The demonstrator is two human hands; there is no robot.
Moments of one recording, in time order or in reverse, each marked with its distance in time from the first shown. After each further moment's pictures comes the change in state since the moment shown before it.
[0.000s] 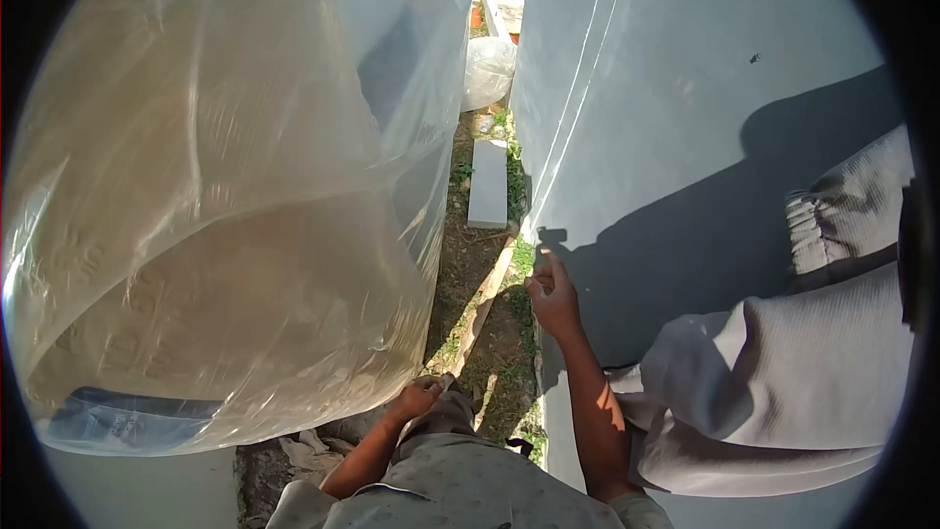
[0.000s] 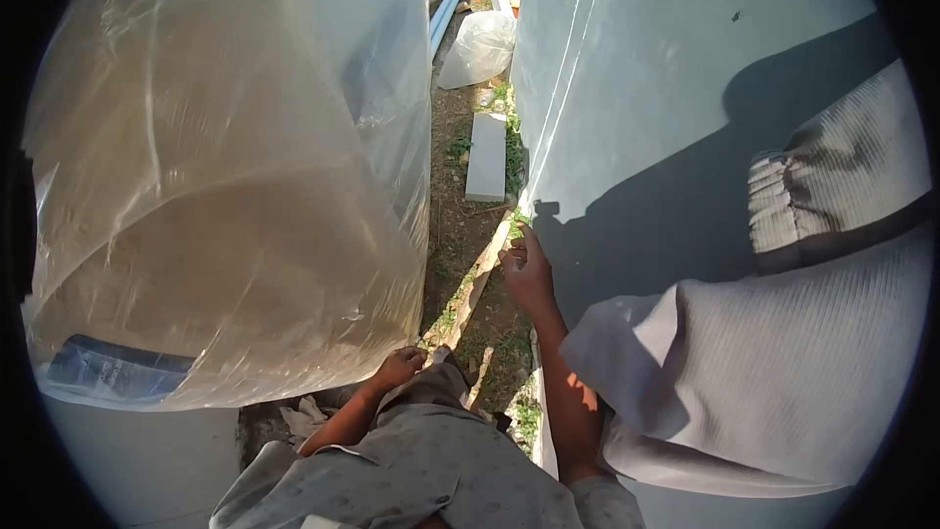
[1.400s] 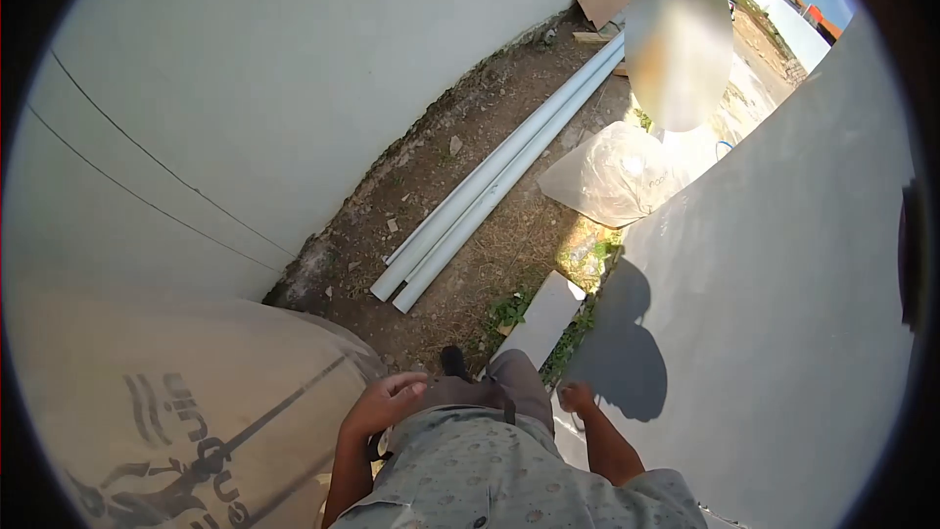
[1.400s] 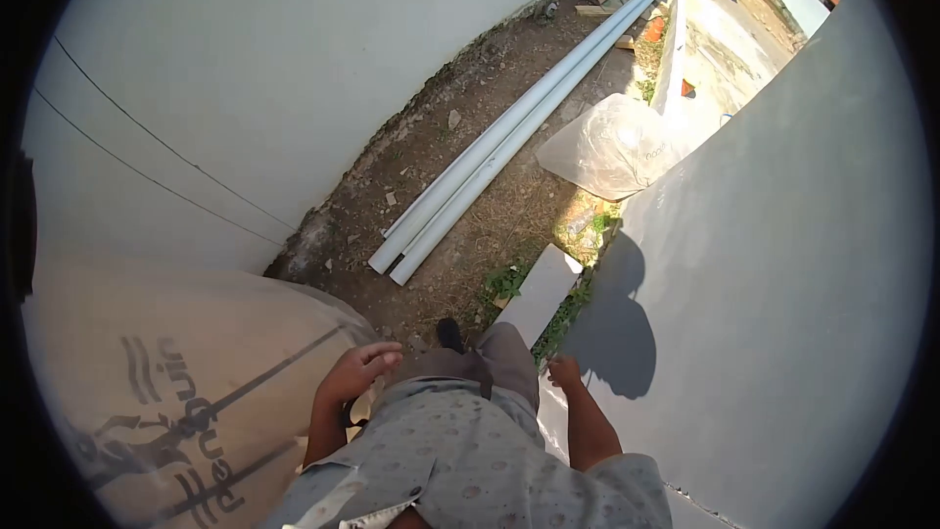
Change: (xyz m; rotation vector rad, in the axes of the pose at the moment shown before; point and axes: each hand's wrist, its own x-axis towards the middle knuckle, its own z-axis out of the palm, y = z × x) left_hand 0.547 0.424 -0.420 -0.528 0.340 -0.186; right_hand 0.807 0.345 0.133 -0.379 -0.770 0.625
